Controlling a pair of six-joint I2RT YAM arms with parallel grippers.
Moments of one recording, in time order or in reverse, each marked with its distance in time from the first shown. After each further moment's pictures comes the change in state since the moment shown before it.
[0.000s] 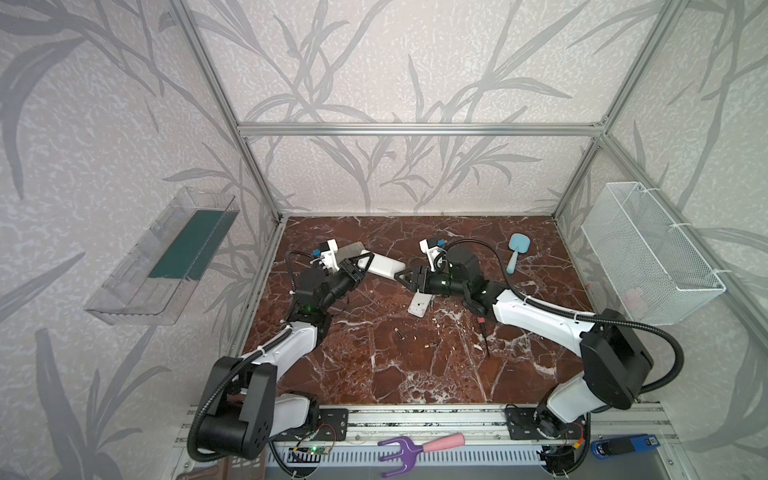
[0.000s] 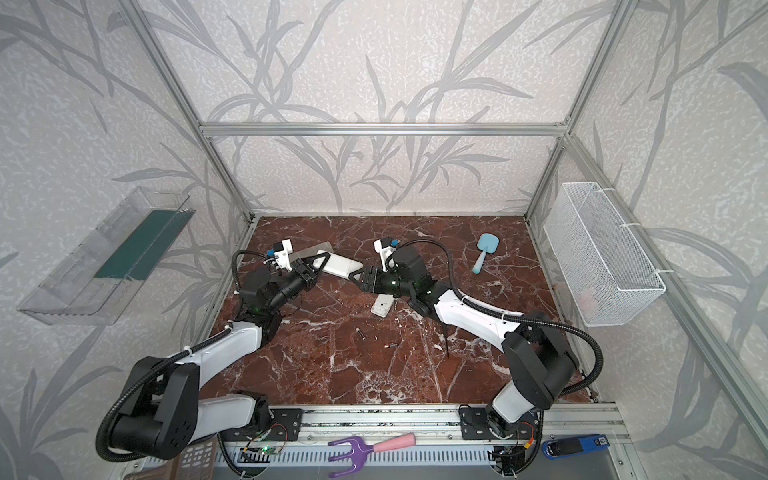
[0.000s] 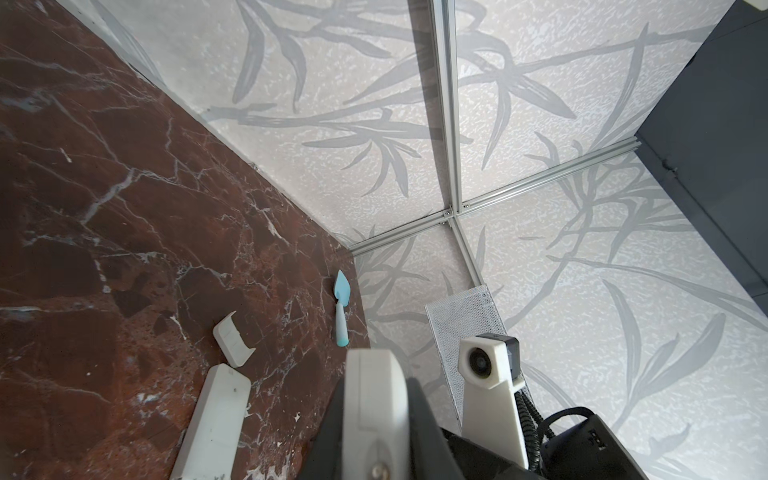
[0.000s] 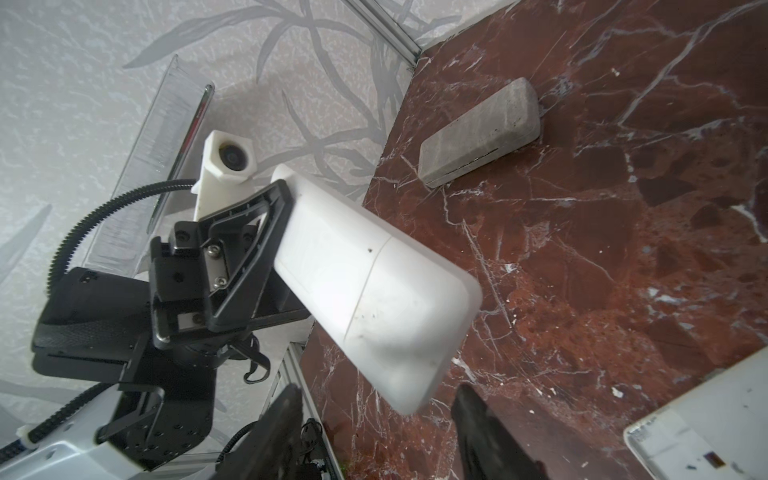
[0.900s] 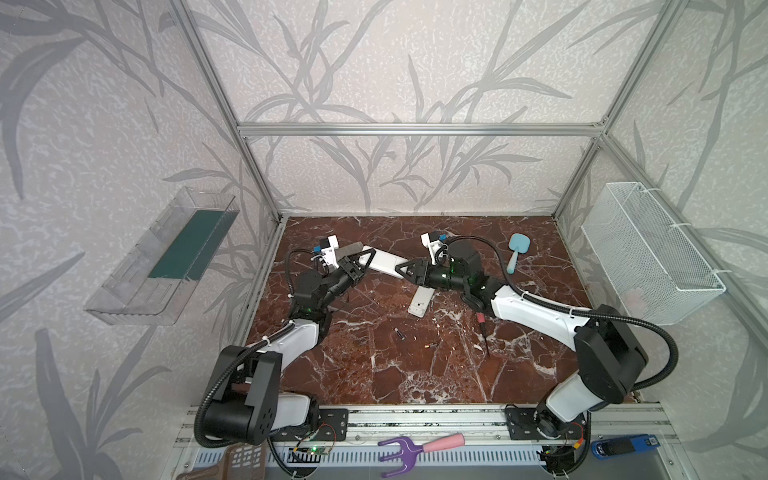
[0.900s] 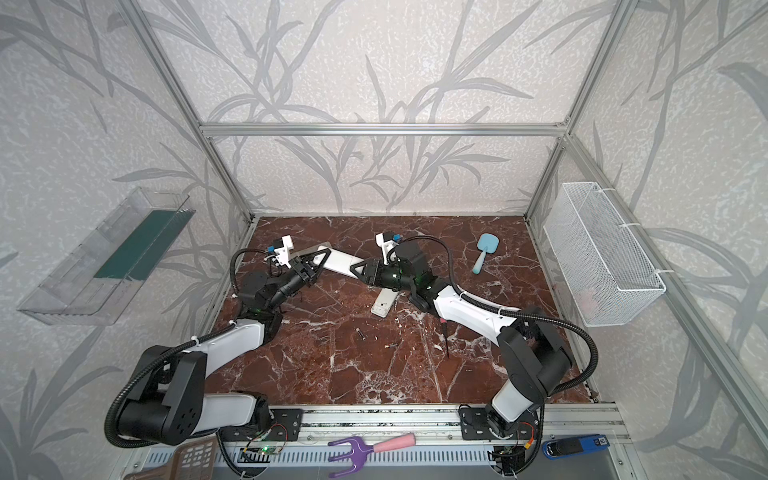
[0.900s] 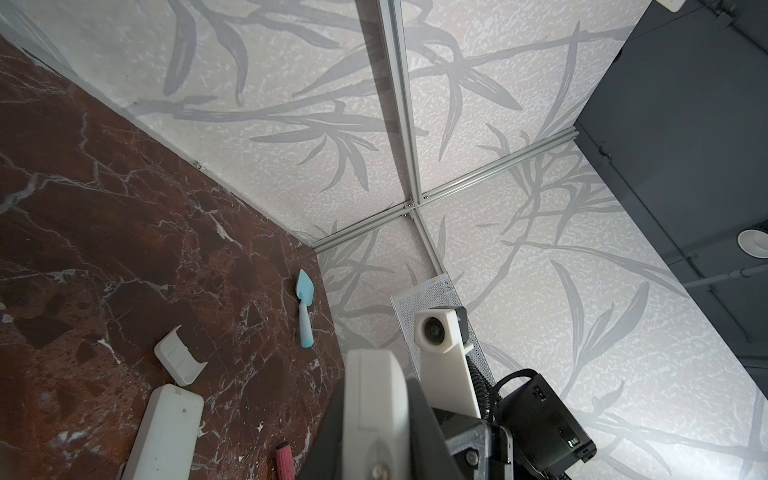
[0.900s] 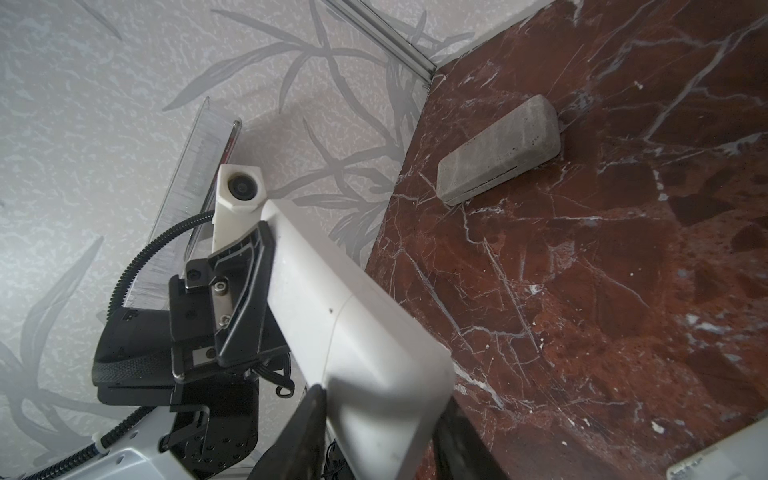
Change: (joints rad) left arm 0.006 0.032 -0.001 0.151 0.075 -0.059; right arm -0.028 0.036 0.029 0.058 -0.034 0.065
